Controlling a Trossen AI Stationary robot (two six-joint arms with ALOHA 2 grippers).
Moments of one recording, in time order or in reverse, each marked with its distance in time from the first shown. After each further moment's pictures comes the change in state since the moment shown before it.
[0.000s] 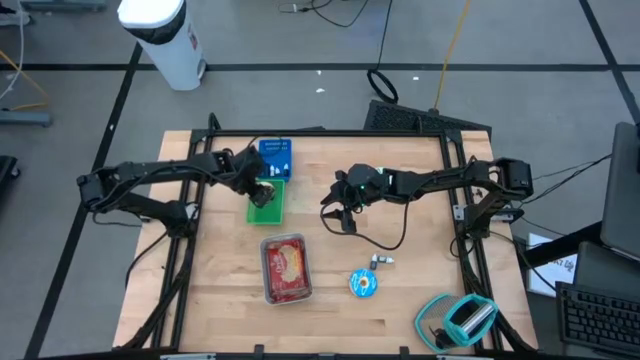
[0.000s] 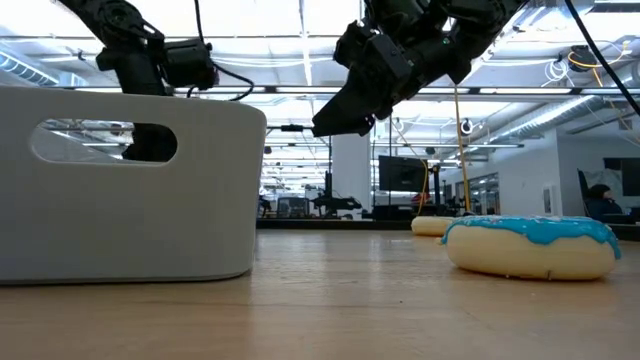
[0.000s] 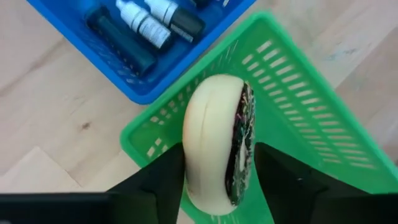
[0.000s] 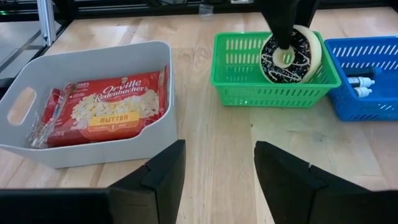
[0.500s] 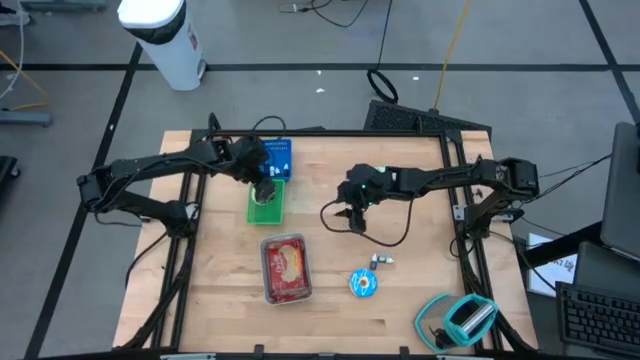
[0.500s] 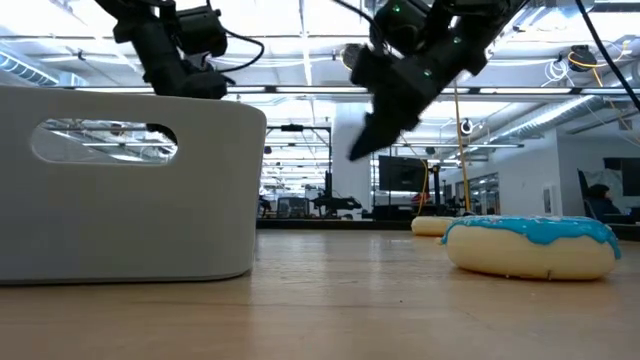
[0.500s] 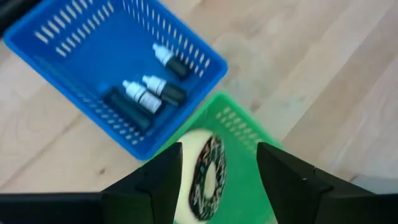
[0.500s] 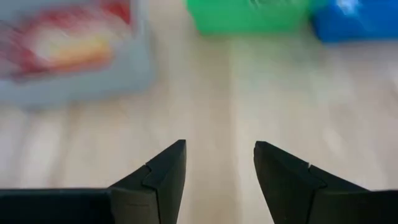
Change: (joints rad) left arm 0.000 -0.001 0.194 -0.090 -0.026 0.061; right arm -0.021 -0.054 0.001 -0.278 0.075 -0.023
